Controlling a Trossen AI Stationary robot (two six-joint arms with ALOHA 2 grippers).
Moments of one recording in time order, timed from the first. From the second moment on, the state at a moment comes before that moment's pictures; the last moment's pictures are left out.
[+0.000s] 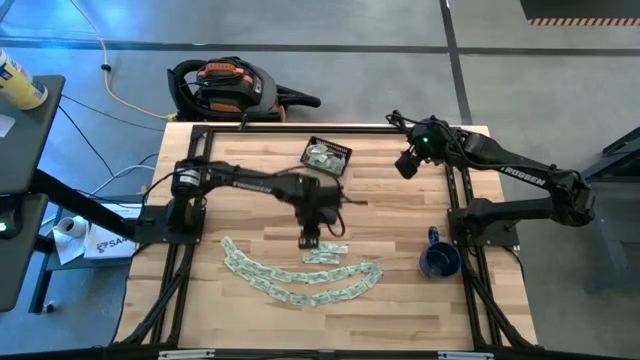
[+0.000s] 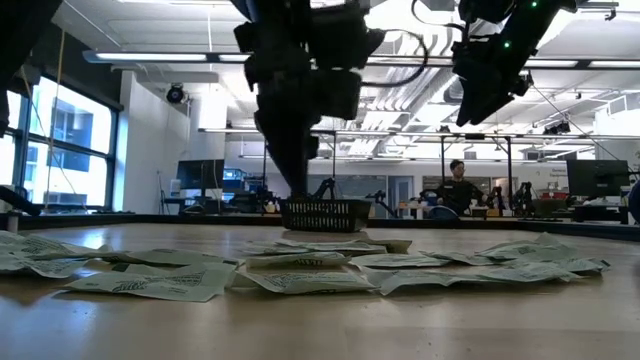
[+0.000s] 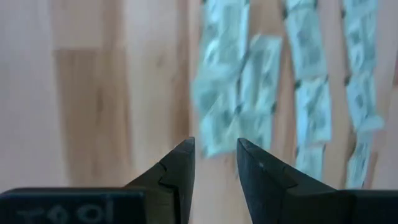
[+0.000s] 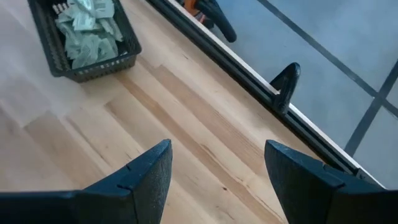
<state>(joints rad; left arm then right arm) 0.02 1.98 1.50 -0.82 0.27 -0.02 -0.53 1.06 0.93 -0.77 0.30 0.14</state>
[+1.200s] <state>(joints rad) -0.09 1.98 1.23 -0.44 -0.03 -0.28 -0.53 1.06 0.93 -0.81 0.29 0.10</state>
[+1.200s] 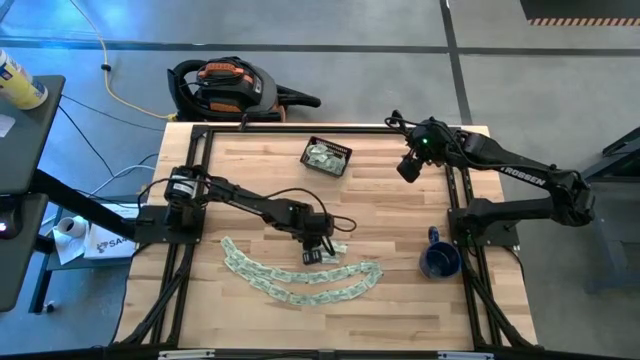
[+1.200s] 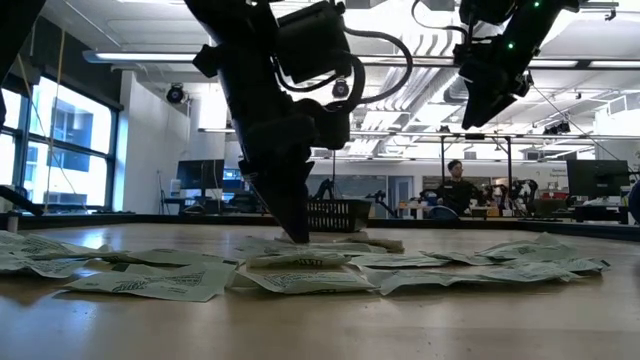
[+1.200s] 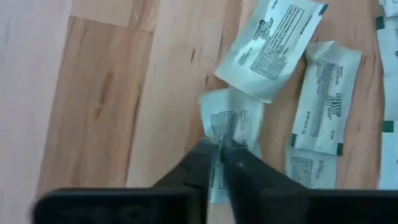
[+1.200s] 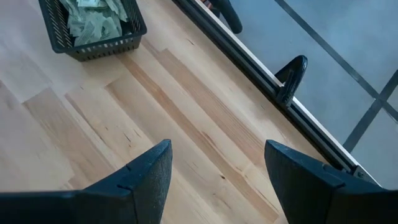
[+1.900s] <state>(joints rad) 0.23 1.96 1.67 -0.76 -0.16 0.17 -0.53 0.83 0.93 -0.79 0.52 0.15</state>
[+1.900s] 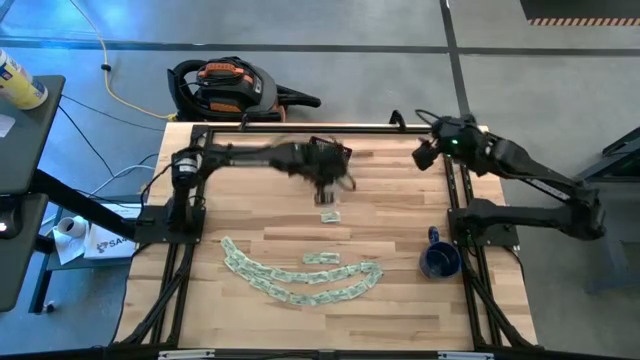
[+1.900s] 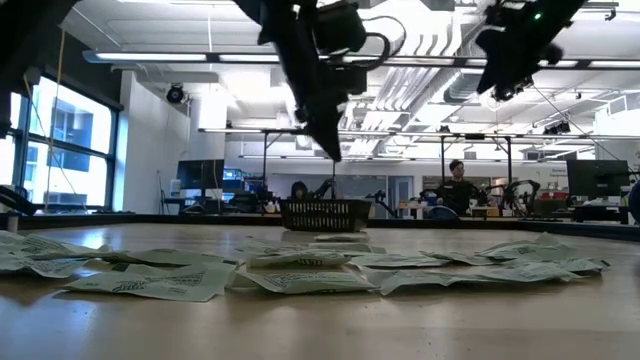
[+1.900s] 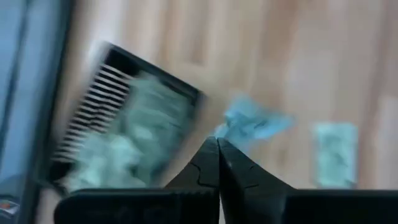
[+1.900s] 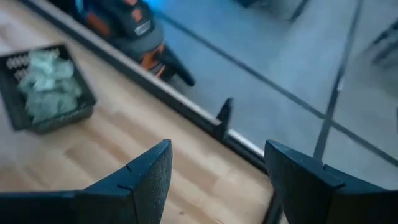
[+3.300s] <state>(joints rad) 0.22 2.23 1.70 -0.48 0.03 0.49 -0.53 0.90 0.93 -0.94 0.55 0.29</state>
